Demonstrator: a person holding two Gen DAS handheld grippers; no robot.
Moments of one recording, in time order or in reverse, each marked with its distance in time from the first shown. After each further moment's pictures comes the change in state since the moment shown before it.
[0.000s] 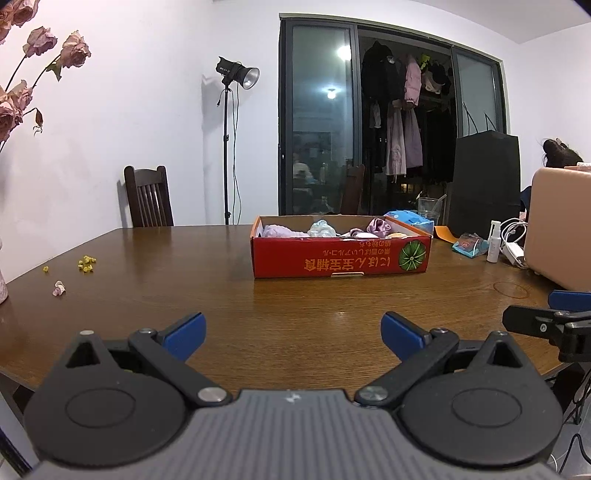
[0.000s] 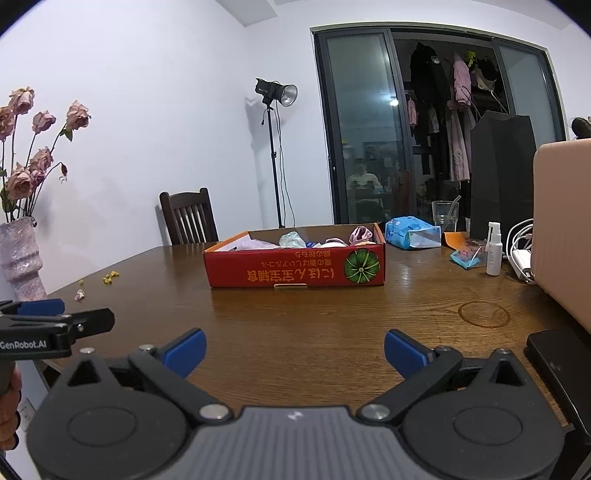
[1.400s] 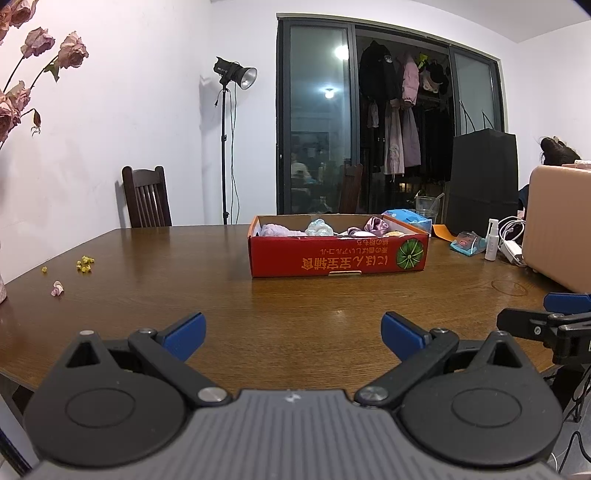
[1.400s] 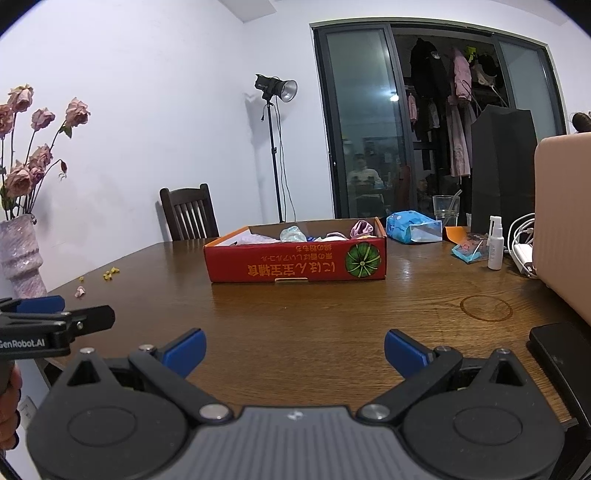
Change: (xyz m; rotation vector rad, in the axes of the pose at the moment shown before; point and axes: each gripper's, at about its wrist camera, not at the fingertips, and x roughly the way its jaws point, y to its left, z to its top) left arm 0.000 -0.001 -0.001 0.005 0.001 -0.005; right arm 0.003 0.001 -0.003 0.008 0.015 0.004
